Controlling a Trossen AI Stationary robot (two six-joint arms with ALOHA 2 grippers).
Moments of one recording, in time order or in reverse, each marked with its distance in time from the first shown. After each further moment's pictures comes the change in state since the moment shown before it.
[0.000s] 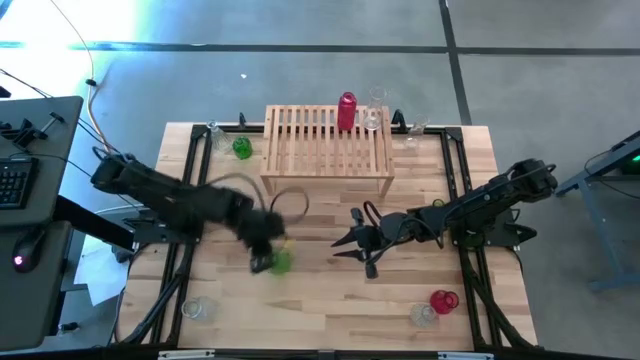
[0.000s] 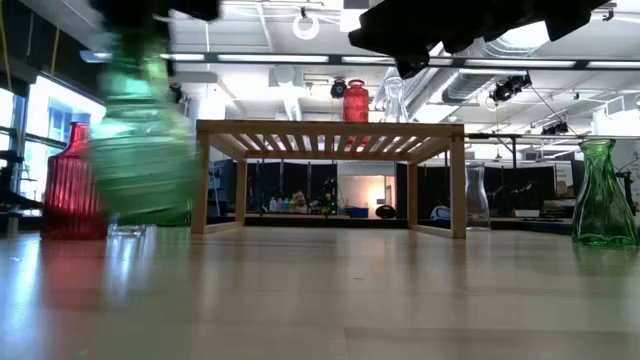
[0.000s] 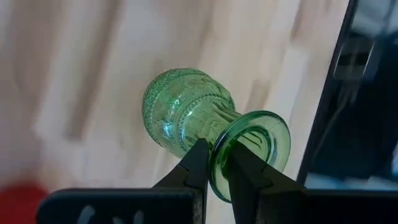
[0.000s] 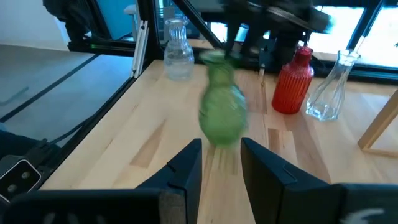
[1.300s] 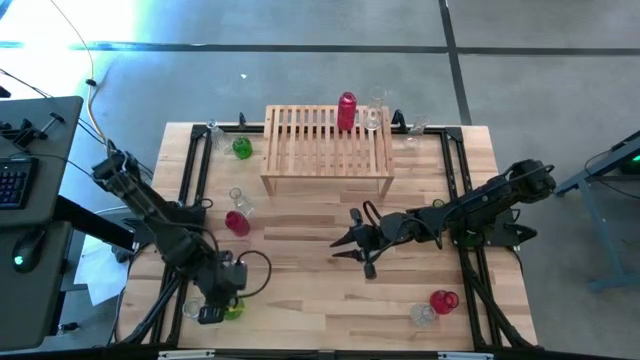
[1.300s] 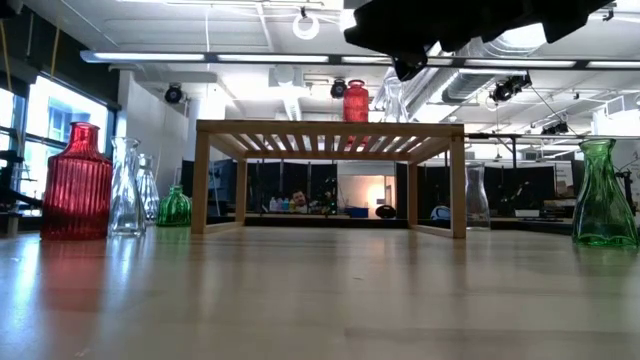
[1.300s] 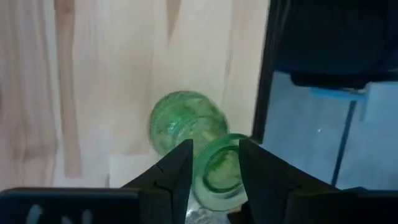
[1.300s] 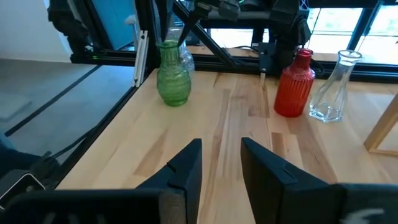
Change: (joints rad) left arm -0.533 -0.025 -0.018 -0.067 -0.042 -0.266; right arm 0.003 0.017 0.000 0.042 -0.002 0.046
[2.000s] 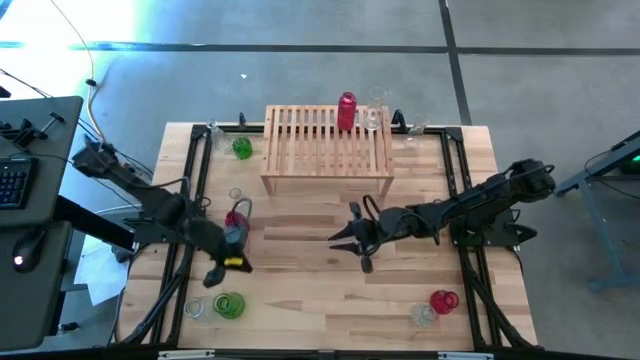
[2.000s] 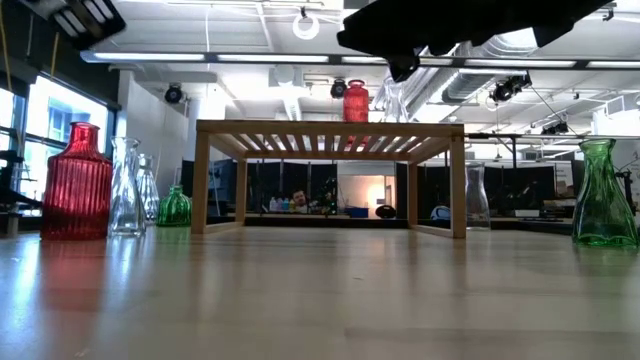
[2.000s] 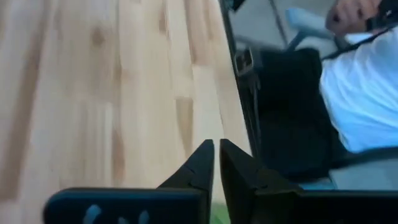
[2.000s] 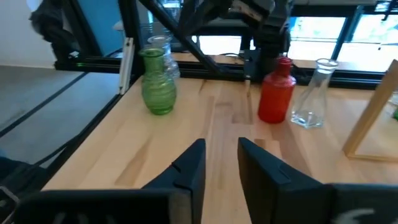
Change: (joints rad) left arm 0.224 -0.410 -0.324 0.432 -0.120 0.297; right arm -0.042 0.000 0.000 0.023 0.003 -0.019
